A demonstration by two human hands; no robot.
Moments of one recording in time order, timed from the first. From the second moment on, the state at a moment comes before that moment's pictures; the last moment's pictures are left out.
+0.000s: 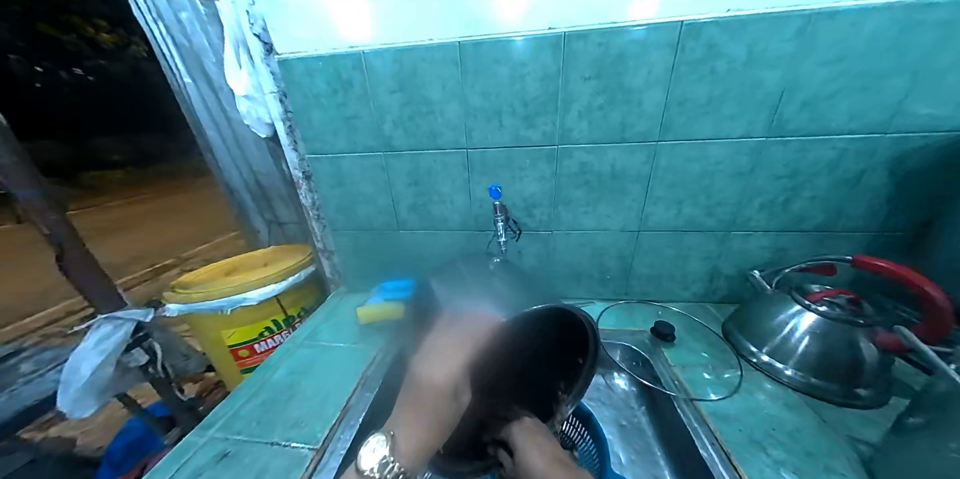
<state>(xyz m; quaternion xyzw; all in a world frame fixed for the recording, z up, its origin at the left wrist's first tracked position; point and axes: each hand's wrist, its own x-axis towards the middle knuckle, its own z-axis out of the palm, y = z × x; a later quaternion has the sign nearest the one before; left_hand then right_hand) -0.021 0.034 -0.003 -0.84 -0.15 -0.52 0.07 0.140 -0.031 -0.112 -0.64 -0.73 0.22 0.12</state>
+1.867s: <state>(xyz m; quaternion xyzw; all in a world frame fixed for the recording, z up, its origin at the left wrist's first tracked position) -0.181 0.085 0.066 -0.77 -0.45 -0.46 -0.01 0.312 -0.231 0.012 -0.75 -0.59 0.06 0.30</state>
